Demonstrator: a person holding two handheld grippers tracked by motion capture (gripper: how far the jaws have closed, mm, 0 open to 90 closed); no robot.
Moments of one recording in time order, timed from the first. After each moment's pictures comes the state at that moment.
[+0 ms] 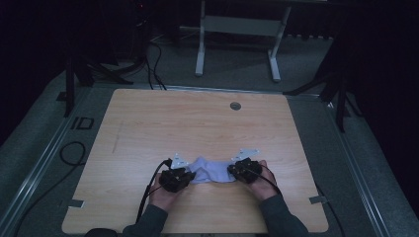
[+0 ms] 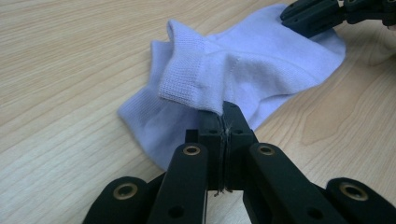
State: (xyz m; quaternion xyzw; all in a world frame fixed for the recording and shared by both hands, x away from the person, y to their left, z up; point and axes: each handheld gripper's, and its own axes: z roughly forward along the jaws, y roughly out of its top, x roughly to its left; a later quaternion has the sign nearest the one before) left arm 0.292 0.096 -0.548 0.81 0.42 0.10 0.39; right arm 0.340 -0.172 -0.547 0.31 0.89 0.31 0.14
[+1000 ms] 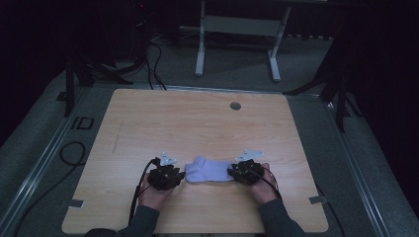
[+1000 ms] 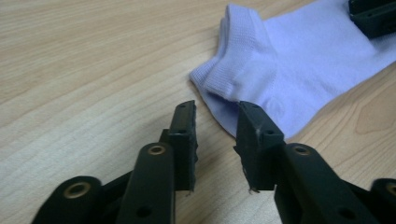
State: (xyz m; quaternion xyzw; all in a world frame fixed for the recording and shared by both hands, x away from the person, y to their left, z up) left arm 0.293 0.124 -0.546 0.79 0.48 0.12 0.36; right arm 0.335 -0.179 -0.551 0.34 0.87 0.34 0.14
